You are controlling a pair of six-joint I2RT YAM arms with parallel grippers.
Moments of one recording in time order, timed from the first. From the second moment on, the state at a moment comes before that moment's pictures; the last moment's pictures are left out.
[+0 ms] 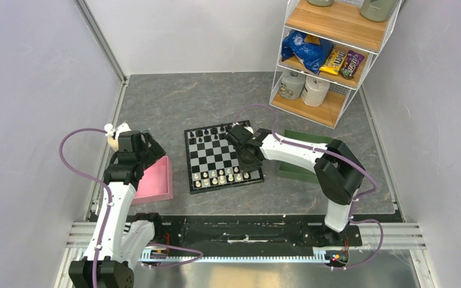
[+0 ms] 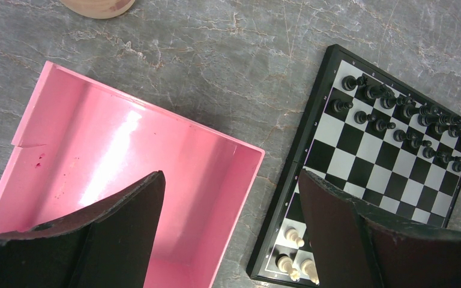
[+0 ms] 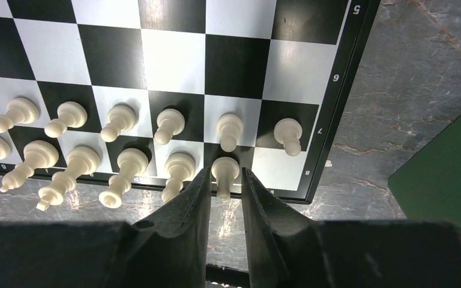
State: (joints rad) left arm 0.02 0.82 0.72 -0.65 -0.18 -0.57; right arm 0.88 1.83 1.31 -0.74 0.14 0.62
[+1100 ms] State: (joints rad) left arm 0.02 0.82 0.72 -0.65 -0.18 -0.57; right arm 0.39 1.45 1.16 -0.80 0.34 0.58
